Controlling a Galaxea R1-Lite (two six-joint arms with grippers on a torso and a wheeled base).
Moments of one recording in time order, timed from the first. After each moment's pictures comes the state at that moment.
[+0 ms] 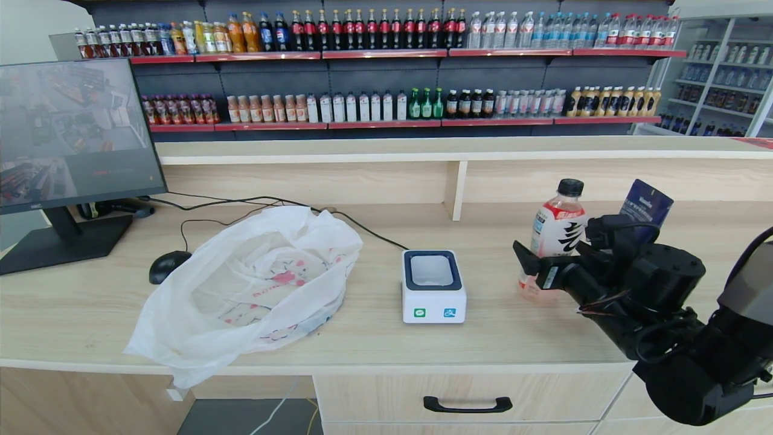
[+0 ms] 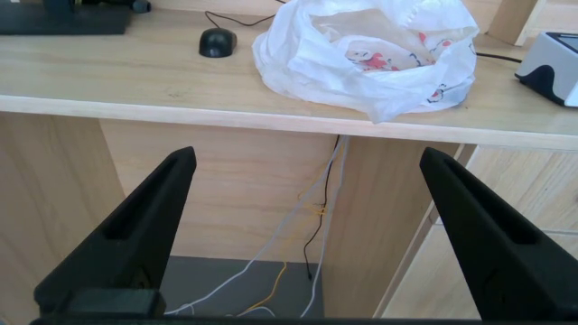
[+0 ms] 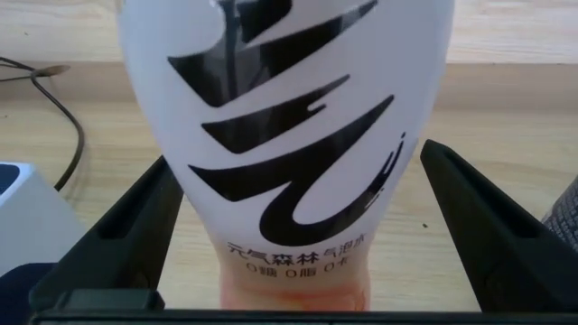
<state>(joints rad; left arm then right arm) 0.00 0.00 0.00 0.00 0.00 0.00 0.26 2.04 -0.50 -1.57 -0.16 0.01</state>
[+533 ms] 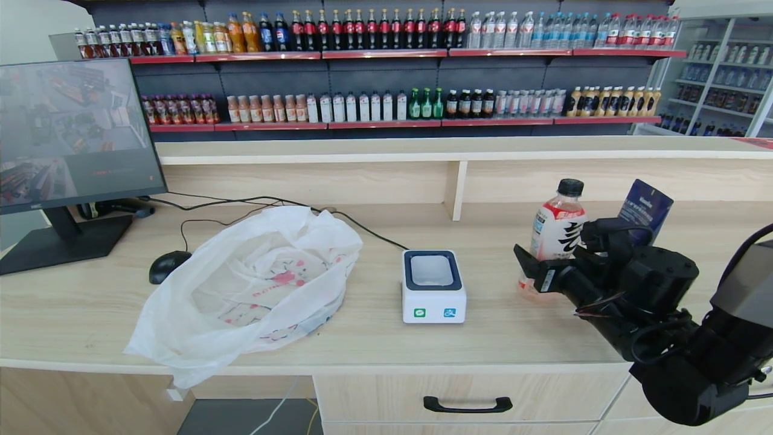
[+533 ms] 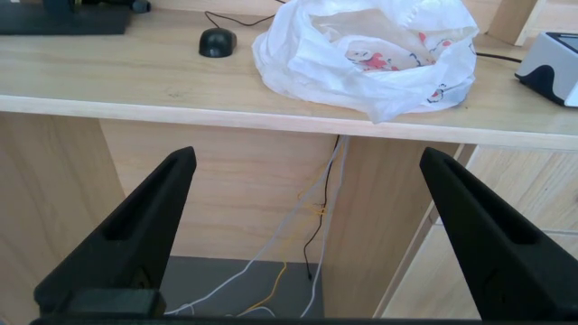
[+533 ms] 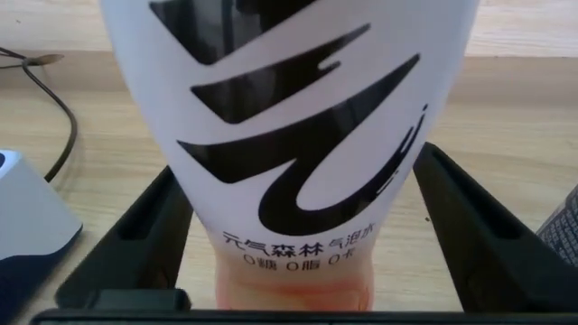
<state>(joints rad) 0.00 0.00 0.00 0.00 0.00 0.00 0.26 2.06 -0.50 -1.57 -0.16 0.00</state>
